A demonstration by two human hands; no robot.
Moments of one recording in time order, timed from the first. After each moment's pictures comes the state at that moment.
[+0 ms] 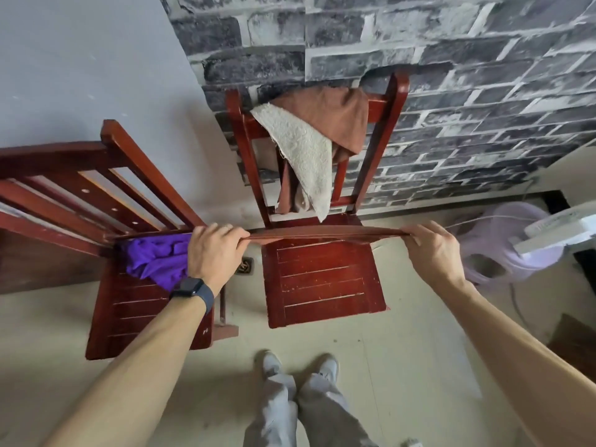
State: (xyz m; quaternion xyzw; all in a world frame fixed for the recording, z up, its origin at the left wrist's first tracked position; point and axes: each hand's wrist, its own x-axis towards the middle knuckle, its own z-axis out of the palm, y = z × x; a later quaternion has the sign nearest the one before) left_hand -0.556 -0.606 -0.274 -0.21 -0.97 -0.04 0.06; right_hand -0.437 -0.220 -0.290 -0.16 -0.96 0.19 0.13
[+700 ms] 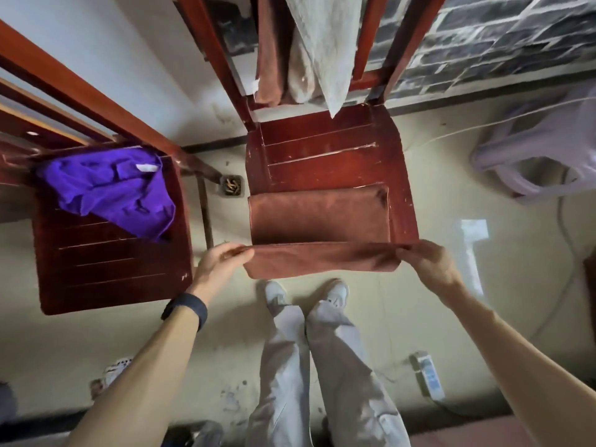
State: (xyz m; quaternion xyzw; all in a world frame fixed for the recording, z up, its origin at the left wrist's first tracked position) left_hand -0.475 -0.641 -0.514 0.21 -0.79 -0.43 -0.38; right_hand -0.339 -0.264 -0.512 -0.42 -0.76 0.46 -0.20
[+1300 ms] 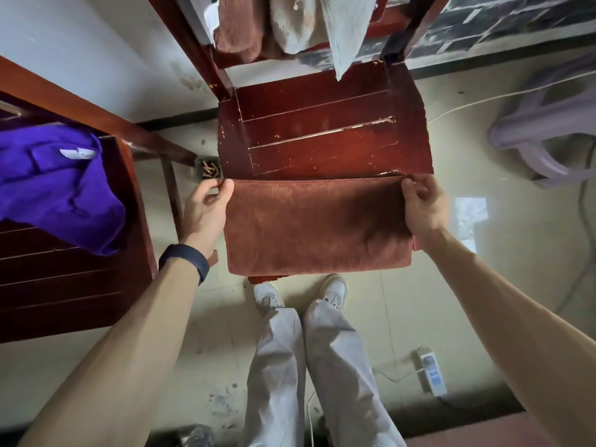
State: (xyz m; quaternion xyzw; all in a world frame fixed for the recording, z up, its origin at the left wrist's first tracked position) left_hand -0.561 -0.596 -0.628 0.24 -0.81 -0.48 -0.23; right_hand -0.441 -0.259 -0.635 -0.48 -0.77 0.42 -0.04
